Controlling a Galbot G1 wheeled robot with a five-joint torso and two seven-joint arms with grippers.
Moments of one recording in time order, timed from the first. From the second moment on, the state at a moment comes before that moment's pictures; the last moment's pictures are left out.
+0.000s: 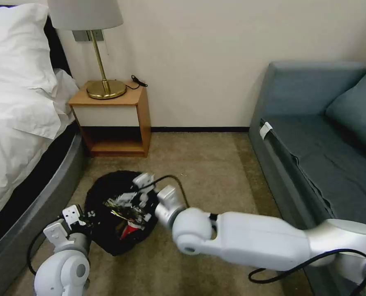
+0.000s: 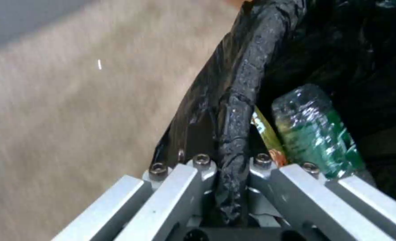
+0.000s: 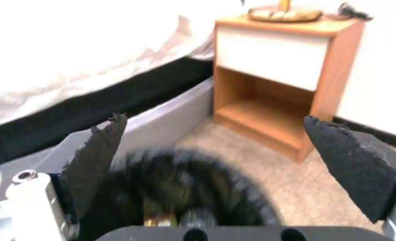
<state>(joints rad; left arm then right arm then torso) 1.48 -1.50 -0.73 -2.15 -0.77 0.66 -0.49 -0.24 1.06 -0.89 1.92 0.98 -0.09 0.58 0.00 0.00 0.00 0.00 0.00</state>
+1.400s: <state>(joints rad) 1.52 -1.46 -0.78 -2.05 -0.37 0.24 0.08 -0.62 0.90 -0.46 2.09 0.87 -0.07 0.55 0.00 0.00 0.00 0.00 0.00</state>
